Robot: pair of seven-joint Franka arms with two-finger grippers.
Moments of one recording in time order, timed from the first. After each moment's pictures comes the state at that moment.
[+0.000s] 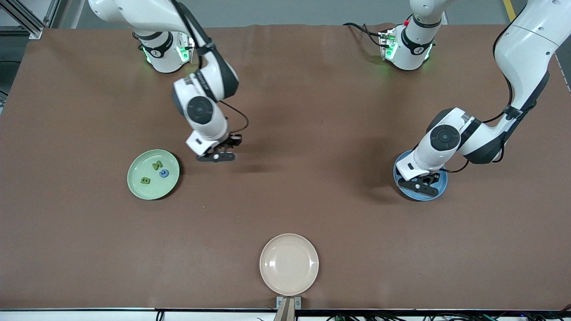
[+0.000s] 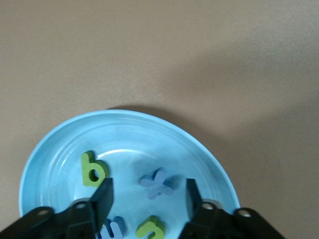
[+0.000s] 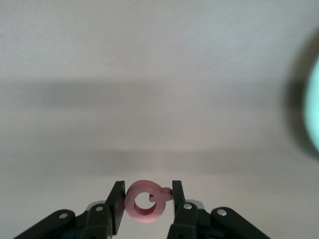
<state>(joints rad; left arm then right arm) 0.64 0.64 -0.84 -2.07 0.90 2.35 -0.41 0.63 0.29 -0.13 -2.09 0.11 2.23 0.38</state>
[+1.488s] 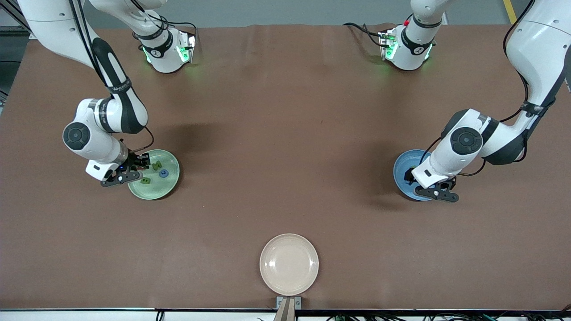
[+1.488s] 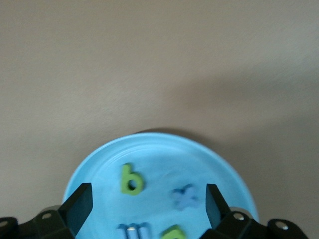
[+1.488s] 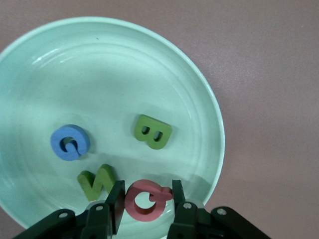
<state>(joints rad) 0.67 0.63 -0.86 -1.99 0.79 2.33 -0.41 0.10 0.35 -0.14 -2.24 0.00 2.50 -0.30</state>
